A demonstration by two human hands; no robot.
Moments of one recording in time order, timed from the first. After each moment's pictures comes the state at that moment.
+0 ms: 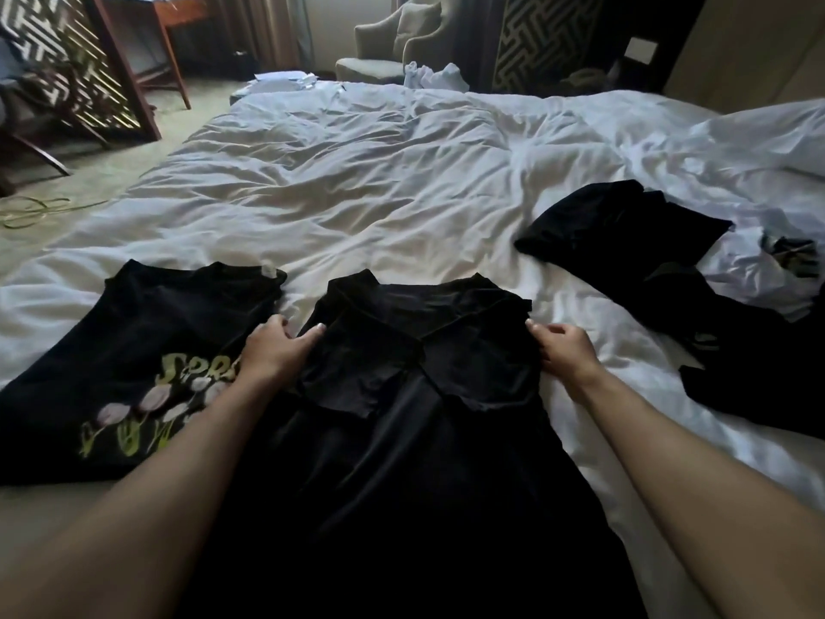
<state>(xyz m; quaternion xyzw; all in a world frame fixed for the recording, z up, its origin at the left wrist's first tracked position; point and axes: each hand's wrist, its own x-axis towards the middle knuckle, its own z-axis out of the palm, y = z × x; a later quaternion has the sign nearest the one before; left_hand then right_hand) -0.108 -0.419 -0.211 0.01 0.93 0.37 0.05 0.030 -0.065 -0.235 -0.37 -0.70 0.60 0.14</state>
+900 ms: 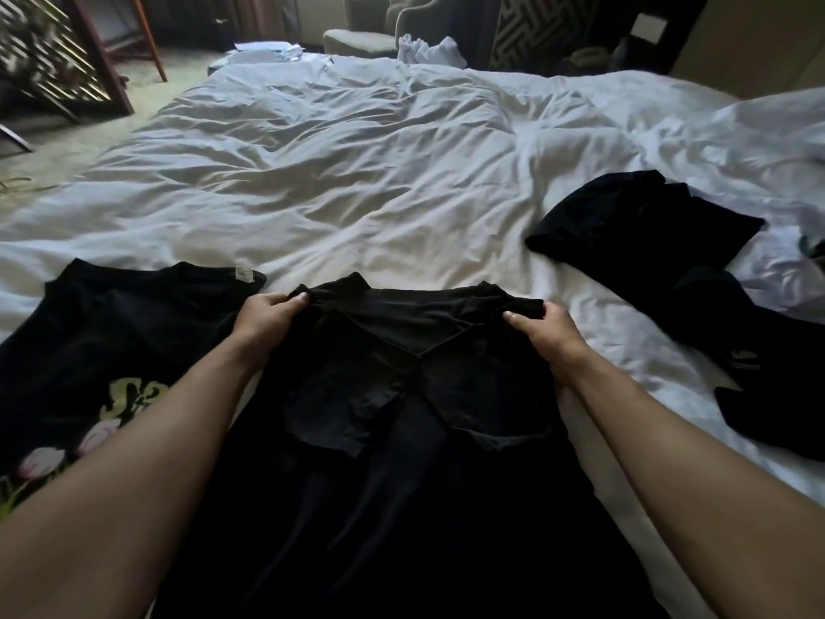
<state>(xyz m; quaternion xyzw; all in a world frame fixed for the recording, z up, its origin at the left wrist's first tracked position) -0.195 -0.397 -0.233 0.00 0.80 0.58 0.13 -0.034 -0.073 -0.226 -0.34 -0.73 0.58 0.11</state>
